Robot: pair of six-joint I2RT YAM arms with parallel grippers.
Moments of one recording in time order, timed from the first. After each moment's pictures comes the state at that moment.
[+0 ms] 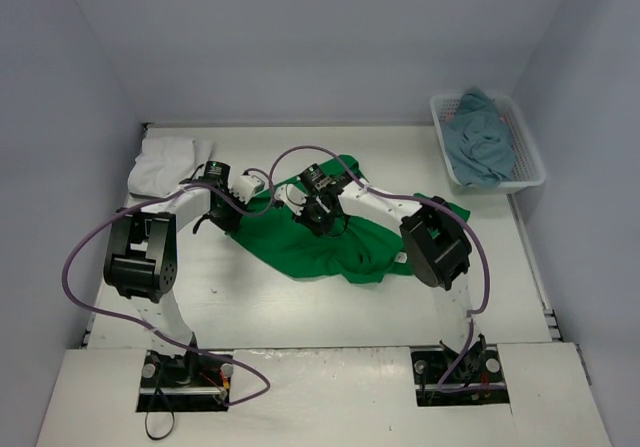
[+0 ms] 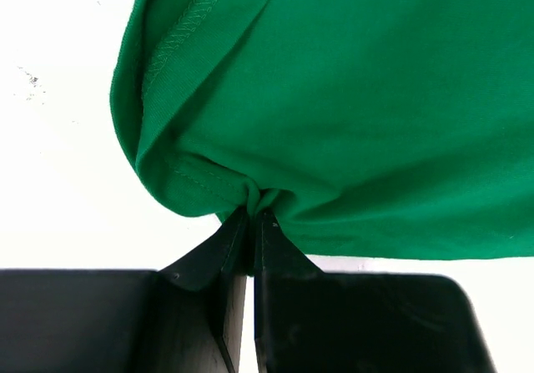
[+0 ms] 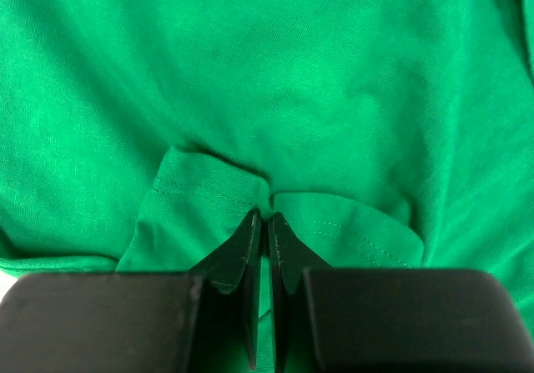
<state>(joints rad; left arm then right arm) -0.15 1.80 1.15 -0.53 0.21 0.47 0.73 2.10 1.57 -0.64 -0.19 -0.52</state>
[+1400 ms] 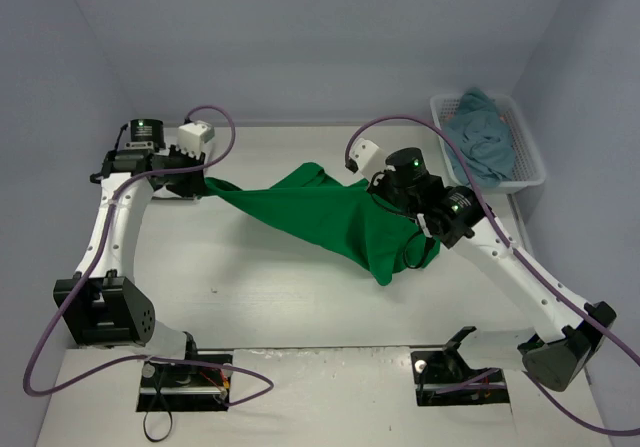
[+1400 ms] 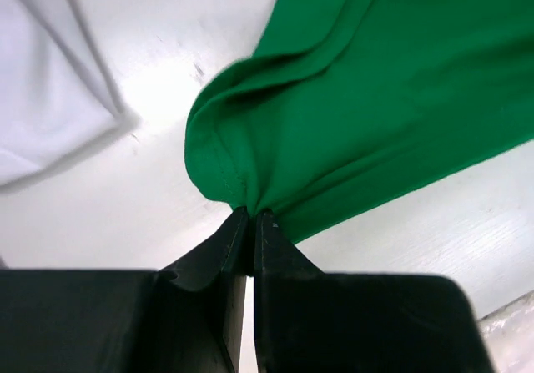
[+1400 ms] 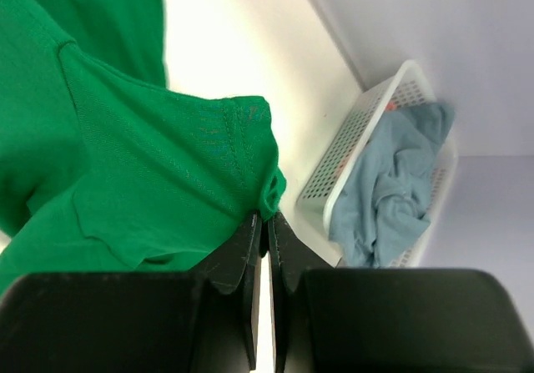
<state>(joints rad) 0.04 1.46 1.44 -0.93 0.41 0.40 0.67 1.25 1.31 -0.68 0.36 -0.56</state>
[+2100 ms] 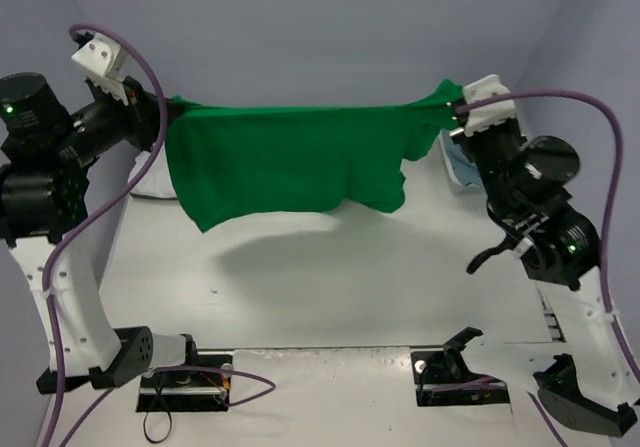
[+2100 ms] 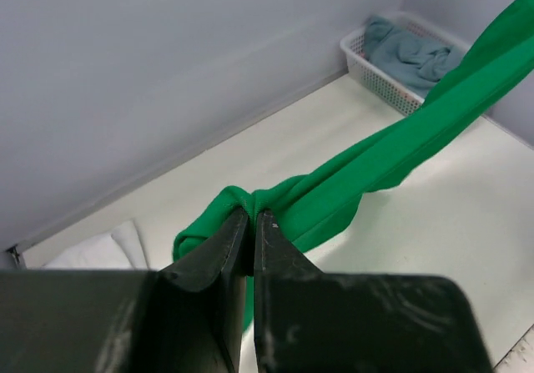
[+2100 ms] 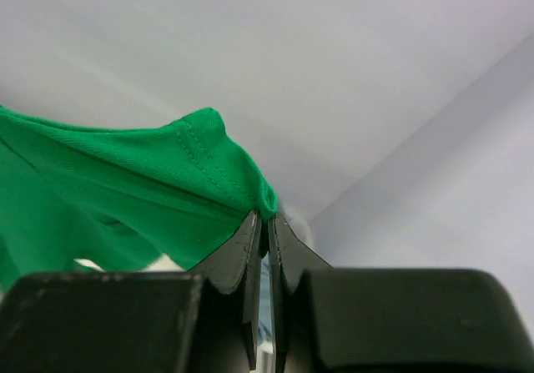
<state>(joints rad) 0.09 1.36 2.24 -1.03 0.70 0.12 0.56 1.07 1.62 -0.46 0.43 -0.62</state>
